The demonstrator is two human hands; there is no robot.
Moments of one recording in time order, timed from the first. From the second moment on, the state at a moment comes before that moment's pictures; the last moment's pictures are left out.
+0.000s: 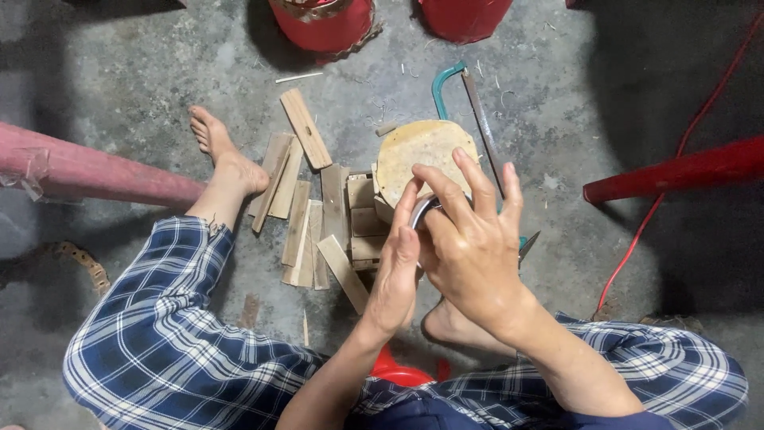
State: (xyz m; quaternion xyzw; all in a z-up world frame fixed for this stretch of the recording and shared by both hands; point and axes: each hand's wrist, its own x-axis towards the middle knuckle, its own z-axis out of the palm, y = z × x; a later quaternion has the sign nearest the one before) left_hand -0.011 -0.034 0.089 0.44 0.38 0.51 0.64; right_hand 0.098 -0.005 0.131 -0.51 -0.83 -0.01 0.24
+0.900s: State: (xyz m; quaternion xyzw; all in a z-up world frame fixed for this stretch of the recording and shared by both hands) left_hand -0.010 -0.026 0.089 0.32 0.29 0.57 0.70; right_hand 0.127 -0.004 0.129 -0.48 -0.81 0.25 0.24
